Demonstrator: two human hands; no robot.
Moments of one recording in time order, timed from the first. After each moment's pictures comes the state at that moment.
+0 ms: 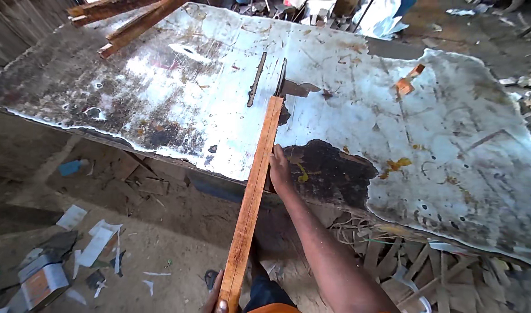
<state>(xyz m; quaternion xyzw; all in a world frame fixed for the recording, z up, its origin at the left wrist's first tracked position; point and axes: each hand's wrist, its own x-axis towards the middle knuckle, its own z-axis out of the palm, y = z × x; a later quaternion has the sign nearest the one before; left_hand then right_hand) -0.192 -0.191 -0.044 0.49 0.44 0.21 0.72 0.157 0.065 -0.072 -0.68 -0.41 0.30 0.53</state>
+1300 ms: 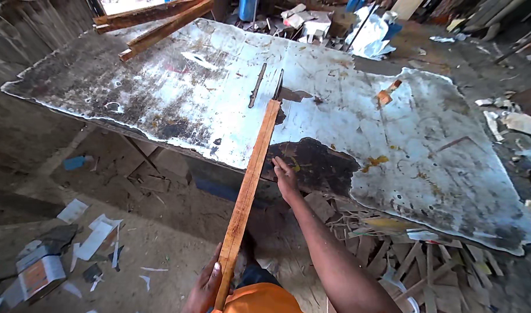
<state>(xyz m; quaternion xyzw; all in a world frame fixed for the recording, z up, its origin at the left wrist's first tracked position) -0.203 -0.190 -0.044 0.47 0.39 0.24 0.75 0.161 -0.020 -0.067 -0.66 -0.43 0.34 0.51</state>
